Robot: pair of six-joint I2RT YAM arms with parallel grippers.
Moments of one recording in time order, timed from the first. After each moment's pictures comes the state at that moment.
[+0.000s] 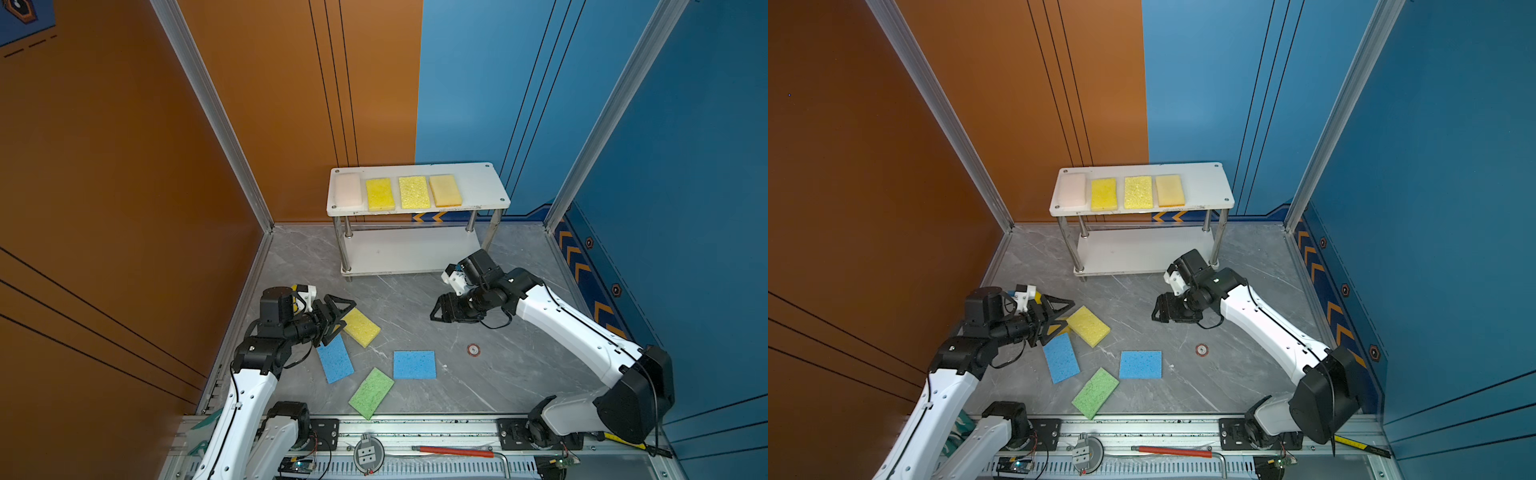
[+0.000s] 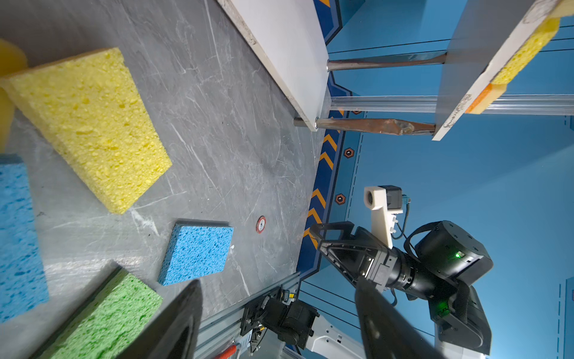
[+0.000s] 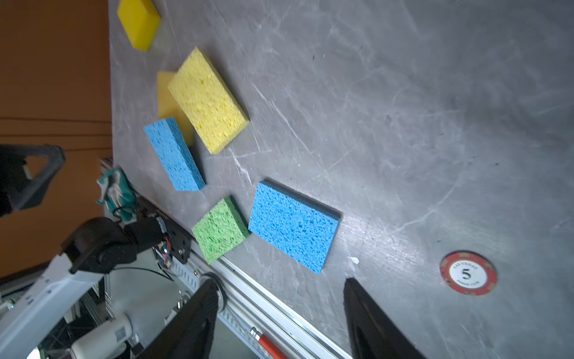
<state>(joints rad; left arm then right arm) -0.06 0.74 0.71 -0.63 0.71 -1.05 0.63 1.45 1.23 -0.92 -0.41 0.46</state>
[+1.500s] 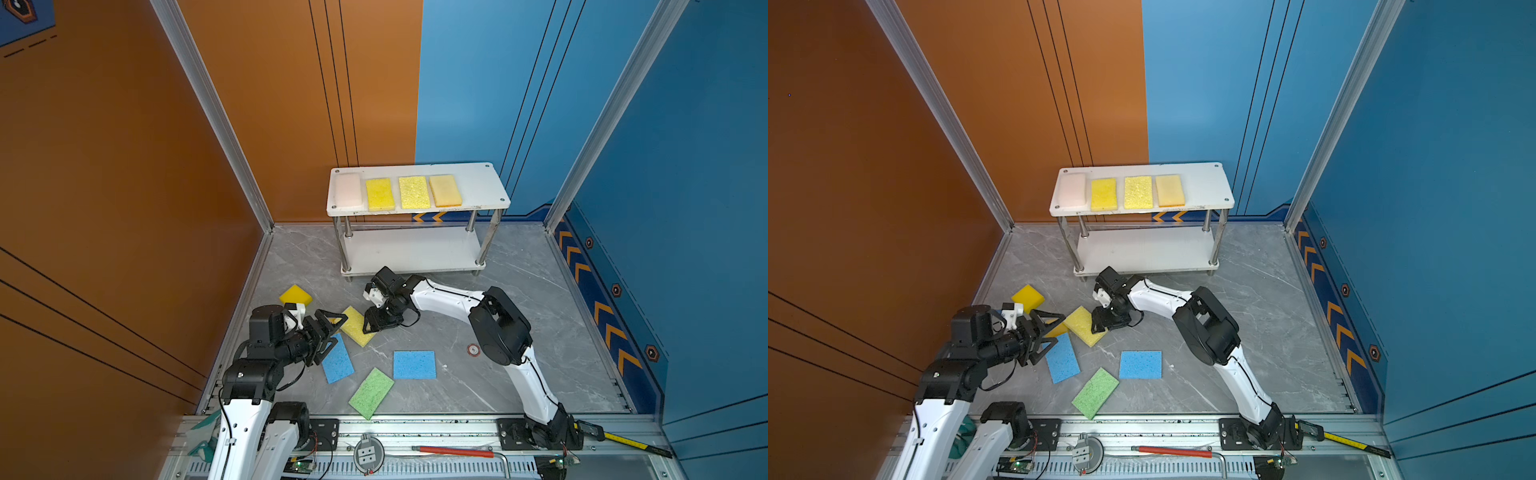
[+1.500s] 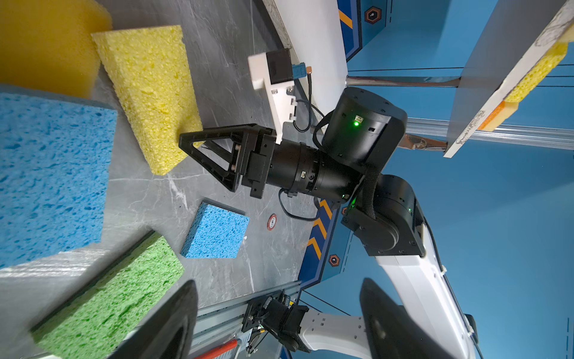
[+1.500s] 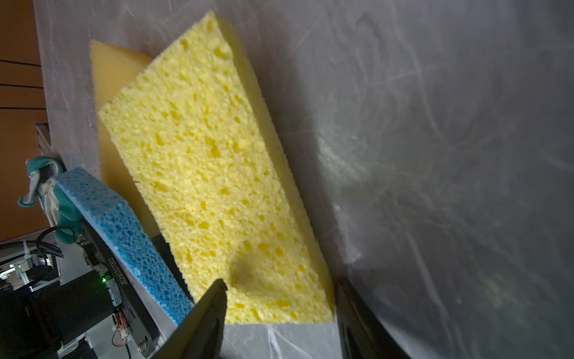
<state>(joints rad) 0.01 0.59 0.71 -0.83 0.68 -1.06 0.85 2.24 1.71 -0.63 -0.45 0.44</state>
